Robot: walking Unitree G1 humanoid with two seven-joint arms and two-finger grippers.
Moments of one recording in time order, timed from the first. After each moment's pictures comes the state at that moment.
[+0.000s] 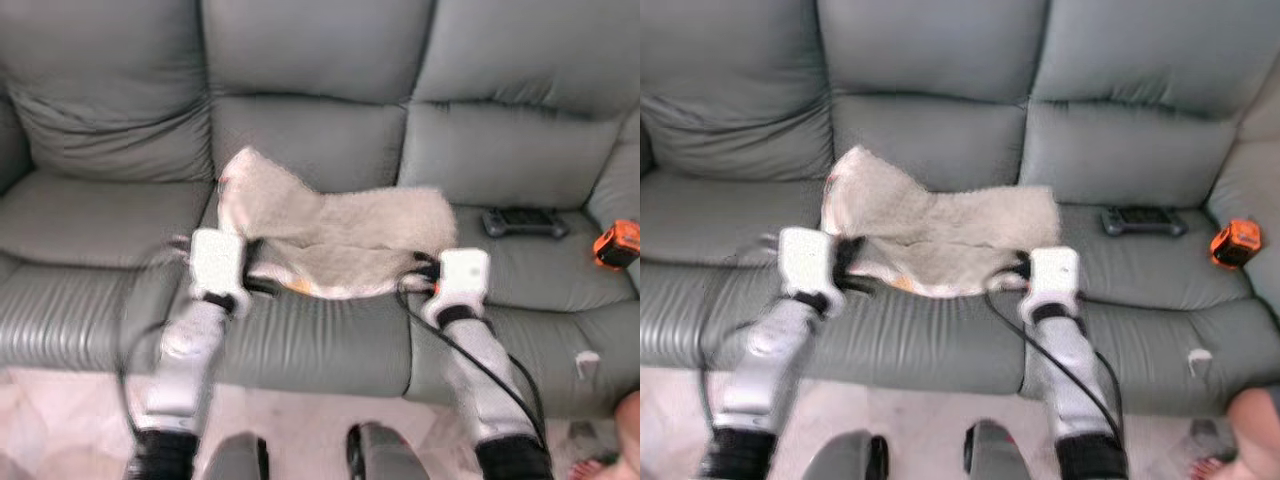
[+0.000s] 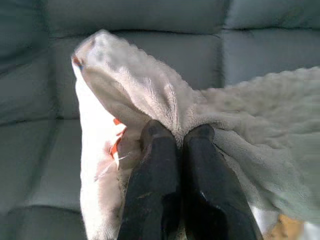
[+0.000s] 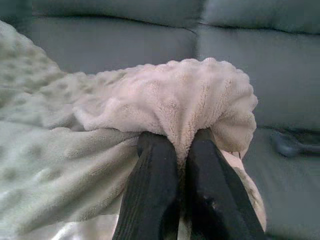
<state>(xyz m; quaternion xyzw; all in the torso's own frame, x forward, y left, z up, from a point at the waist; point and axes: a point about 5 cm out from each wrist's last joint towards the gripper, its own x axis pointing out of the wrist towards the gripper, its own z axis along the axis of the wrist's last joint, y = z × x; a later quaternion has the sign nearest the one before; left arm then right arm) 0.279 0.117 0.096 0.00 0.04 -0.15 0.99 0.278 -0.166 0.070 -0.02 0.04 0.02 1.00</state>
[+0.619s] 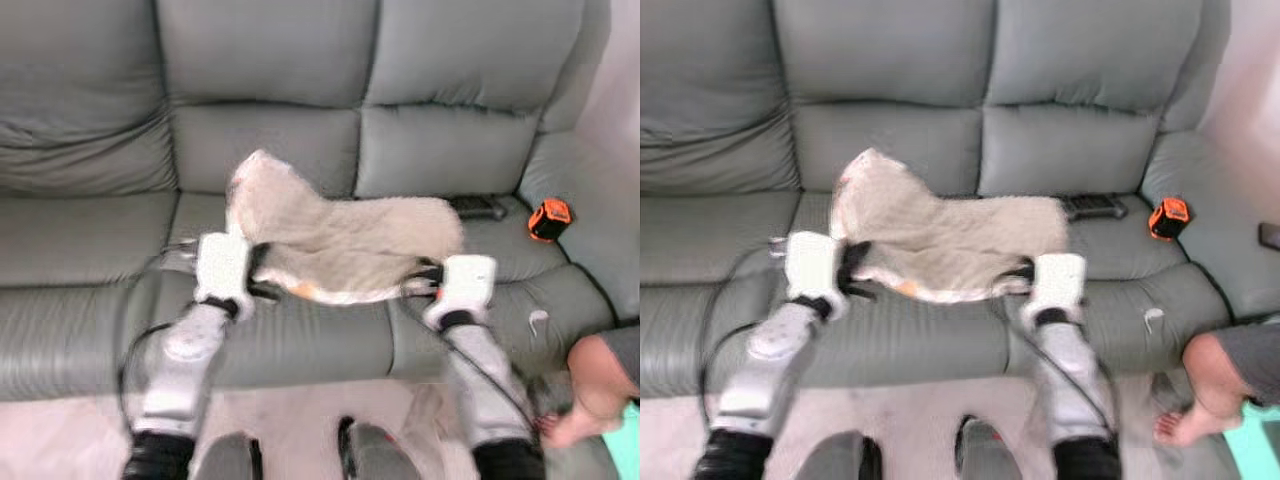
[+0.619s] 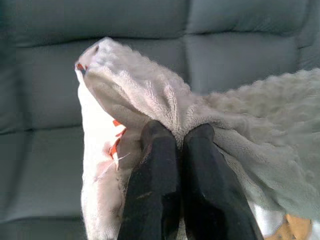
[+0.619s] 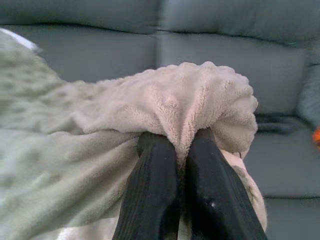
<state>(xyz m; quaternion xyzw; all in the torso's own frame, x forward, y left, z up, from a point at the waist) 0.280 0.127 0.095 0.01 0.04 -0.14 0.99 0.277 -0.156 0.067 -0.01 0.04 0.03 1.00</state>
